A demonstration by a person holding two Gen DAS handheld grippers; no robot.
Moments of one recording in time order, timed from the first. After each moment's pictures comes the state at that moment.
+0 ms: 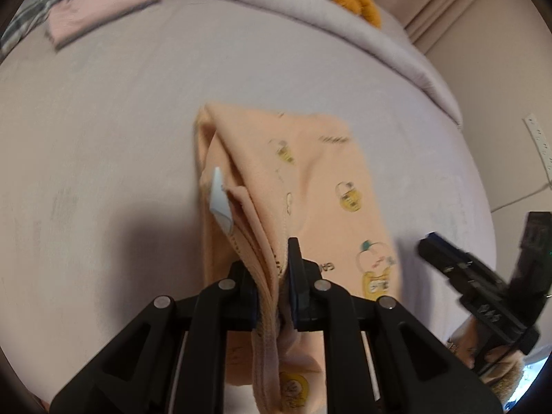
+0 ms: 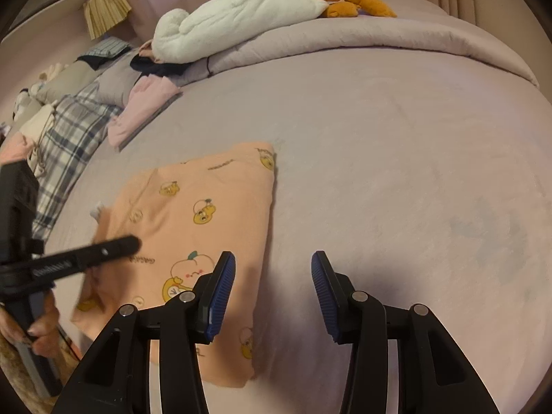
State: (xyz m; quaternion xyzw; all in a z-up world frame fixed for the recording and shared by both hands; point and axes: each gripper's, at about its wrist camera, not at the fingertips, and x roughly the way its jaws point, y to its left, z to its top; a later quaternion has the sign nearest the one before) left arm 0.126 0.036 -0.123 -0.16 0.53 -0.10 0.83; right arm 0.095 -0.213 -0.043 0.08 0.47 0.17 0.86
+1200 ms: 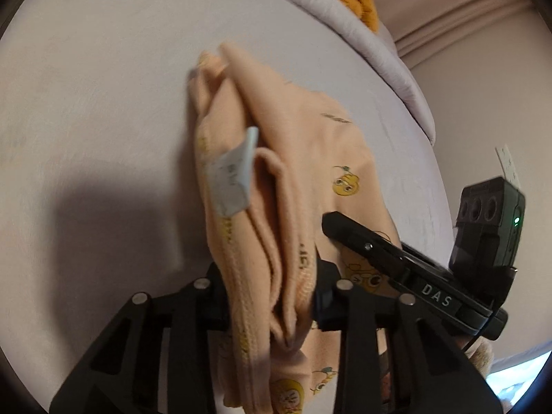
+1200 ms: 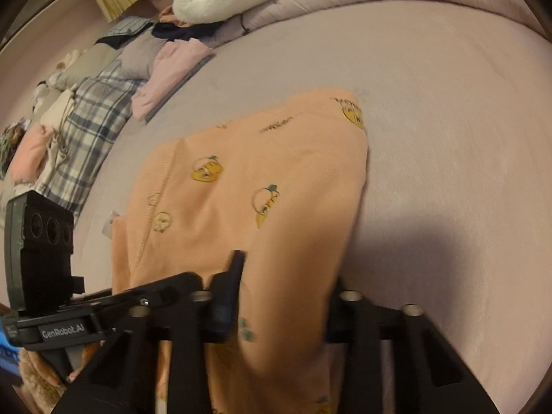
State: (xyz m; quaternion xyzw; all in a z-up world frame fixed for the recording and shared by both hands) left arm 0.118 0.037 -0.144 -0.26 0.52 -0.16 0.80; right arm 0.120 -0.158 -0.079 0.11 0.51 0.26 0.81
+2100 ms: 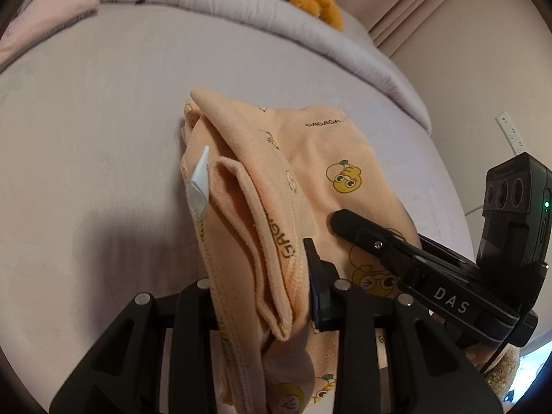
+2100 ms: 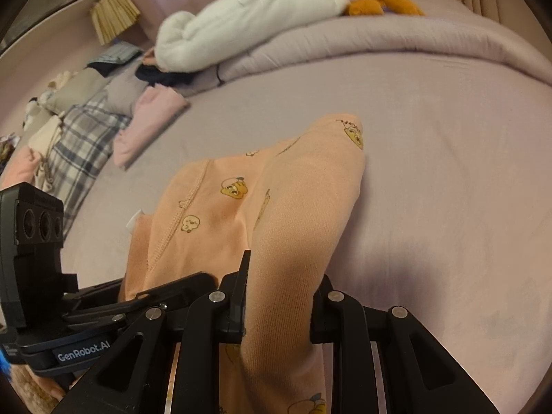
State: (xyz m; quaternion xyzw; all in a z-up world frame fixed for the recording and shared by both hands) left arm 0.182 -0.024 -0.128 -0.19 0.50 -0.17 0.83; right arm 0.157 -0.208 -0.058 0.10 0.47 0.21 0.85
